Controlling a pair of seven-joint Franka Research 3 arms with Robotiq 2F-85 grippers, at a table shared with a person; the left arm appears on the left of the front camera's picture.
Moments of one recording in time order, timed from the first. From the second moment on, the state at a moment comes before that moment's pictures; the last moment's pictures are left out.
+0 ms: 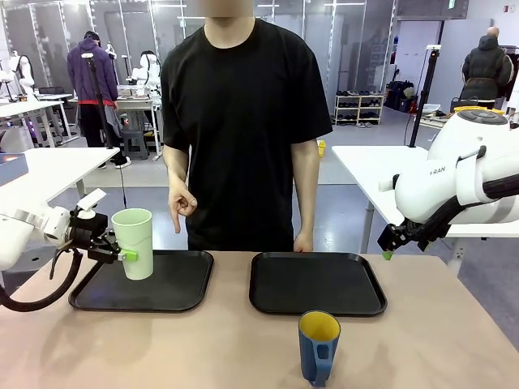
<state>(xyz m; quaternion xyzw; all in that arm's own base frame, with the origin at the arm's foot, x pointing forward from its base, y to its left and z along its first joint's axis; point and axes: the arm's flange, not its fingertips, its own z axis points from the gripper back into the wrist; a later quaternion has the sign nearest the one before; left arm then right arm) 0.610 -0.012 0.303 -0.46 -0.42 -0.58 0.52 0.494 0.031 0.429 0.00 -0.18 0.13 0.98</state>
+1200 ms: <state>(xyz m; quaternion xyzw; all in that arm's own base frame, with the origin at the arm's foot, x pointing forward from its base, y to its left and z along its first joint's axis) 0.619 -0.001 0.243 -0.47 -0.42 -0.60 0.50 0.494 0.031 0.429 0.00 -0.18 0.13 0.98</state>
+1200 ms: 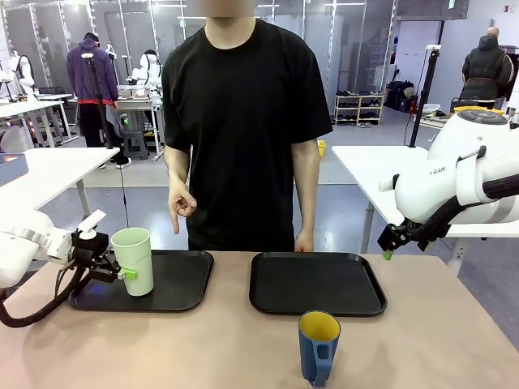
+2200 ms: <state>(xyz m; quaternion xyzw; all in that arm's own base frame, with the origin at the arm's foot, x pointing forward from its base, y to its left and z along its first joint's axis) 0.619 0.003 0.231 -0.47 -0.41 -0.60 0.50 0.494 0.031 0.429 0.00 -0.18 0.13 0.98</state>
